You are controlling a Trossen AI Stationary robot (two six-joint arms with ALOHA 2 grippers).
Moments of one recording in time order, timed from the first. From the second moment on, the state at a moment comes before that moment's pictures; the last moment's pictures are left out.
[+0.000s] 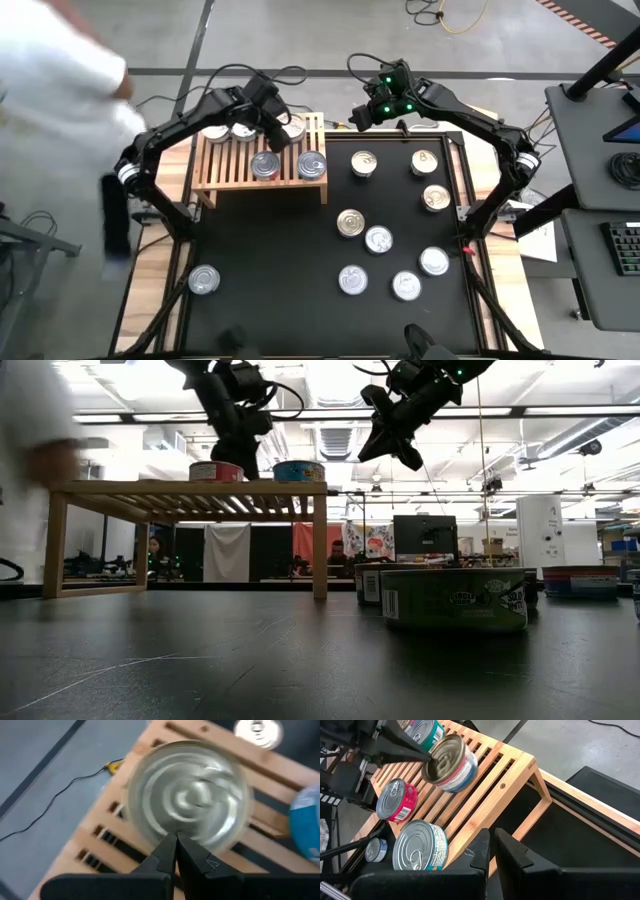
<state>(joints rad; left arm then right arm) 0.69 1.60 1.54 -0.92 -0.01 0.11 -0.71 1.65 1.58 -0.63 -0.42 0.38</state>
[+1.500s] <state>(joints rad) 0.71 1.68 1.61 -0.88 0.17 0.07 -0.71 1.65 1.58 -0.63 -0.42 0.39</state>
